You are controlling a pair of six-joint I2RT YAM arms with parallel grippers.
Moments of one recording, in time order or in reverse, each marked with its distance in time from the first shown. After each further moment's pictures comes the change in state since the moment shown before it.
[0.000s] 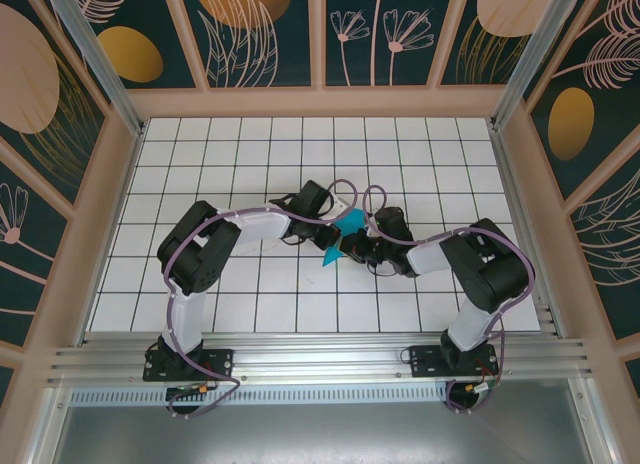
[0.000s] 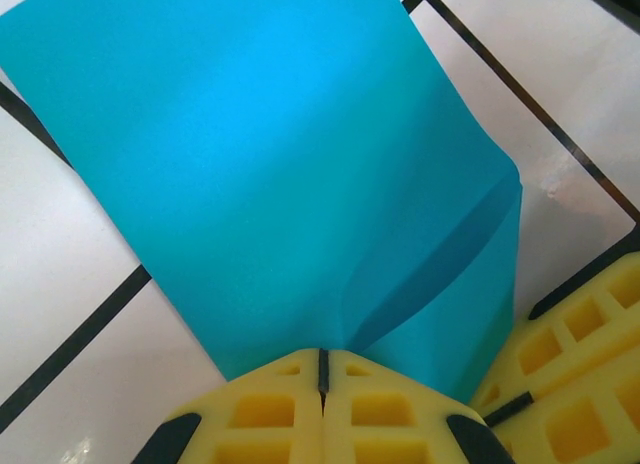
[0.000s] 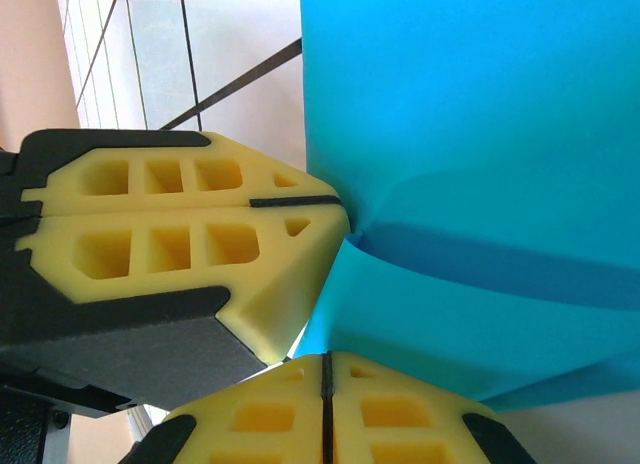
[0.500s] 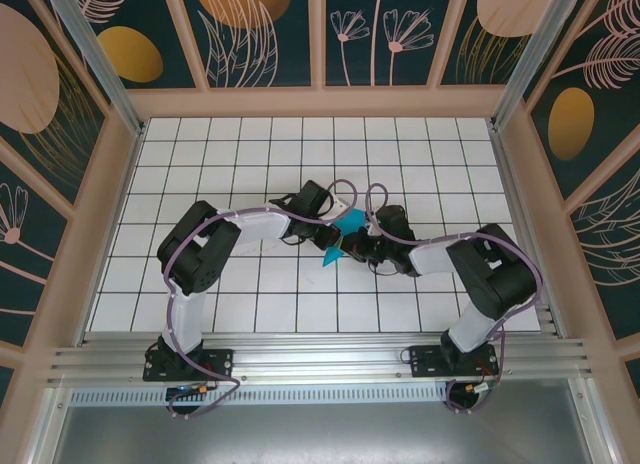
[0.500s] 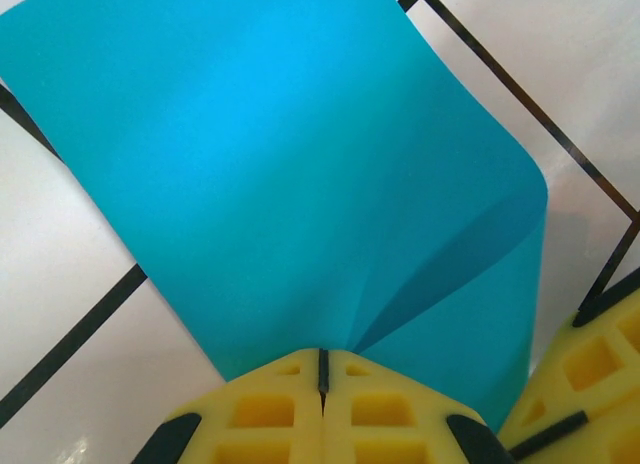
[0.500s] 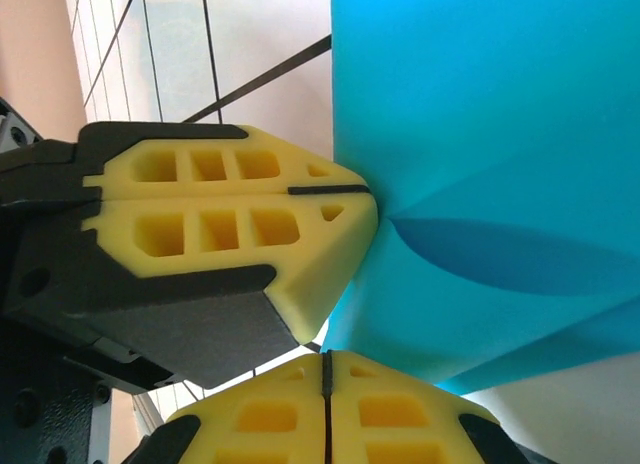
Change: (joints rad) left arm 0.001 0.000 -0.001 0.000 0.010 0.000; right arm 0.000 -0.050 0.004 -0.056 0.000 0.000
